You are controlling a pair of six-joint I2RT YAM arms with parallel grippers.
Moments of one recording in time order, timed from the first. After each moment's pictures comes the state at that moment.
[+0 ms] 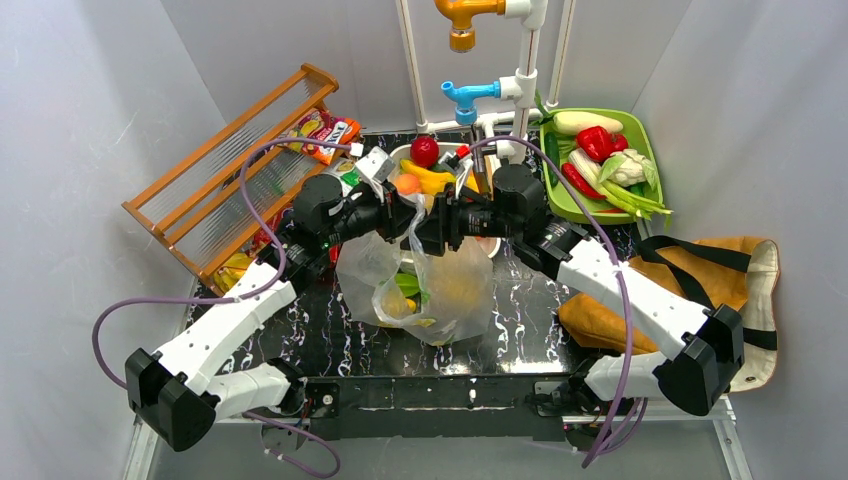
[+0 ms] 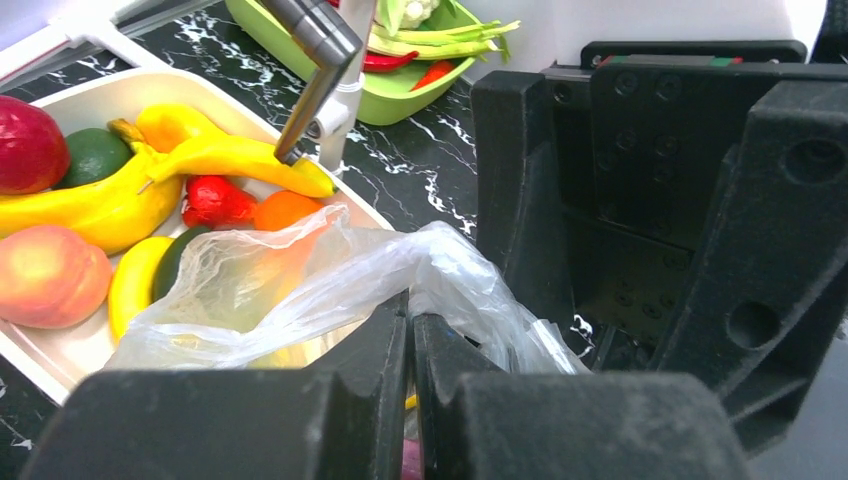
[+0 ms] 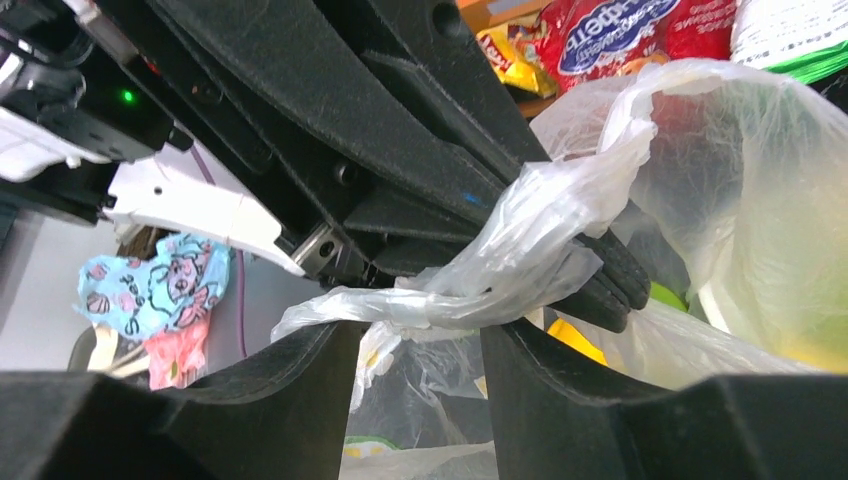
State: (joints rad) left arm -0.62 1.11 1.03 -0.08 0.42 -0.22; right arm 0.80 1.28 1.15 -0.07 -0.63 0.52
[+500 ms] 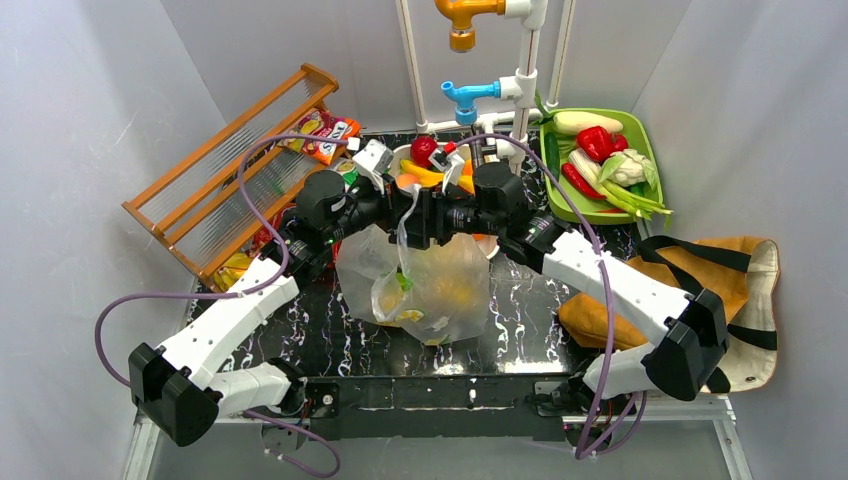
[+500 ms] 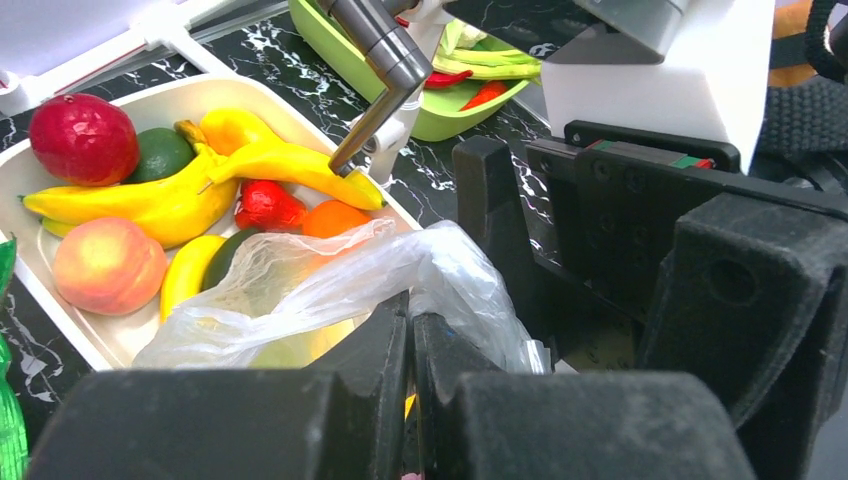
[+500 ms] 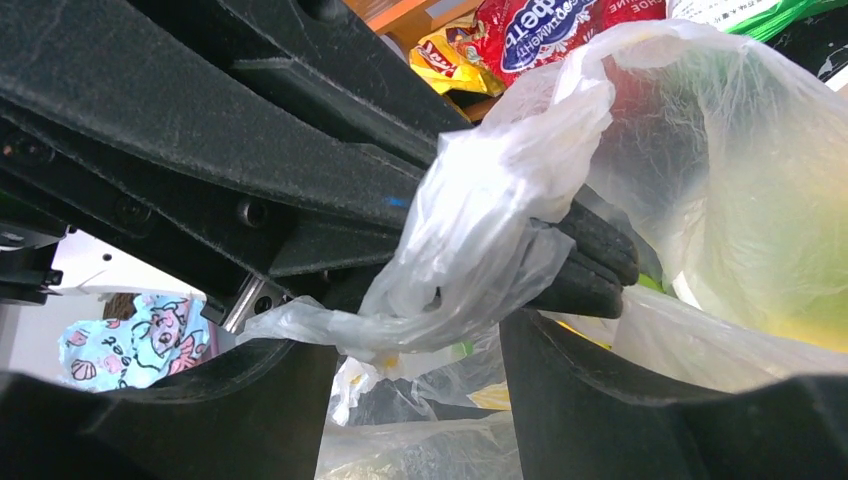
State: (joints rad) left arm -0.62 1.14 1.05 -0.07 0.32 -0.22; right arm 0.83 1.37 1.20 -0.10 -0.48 0.60
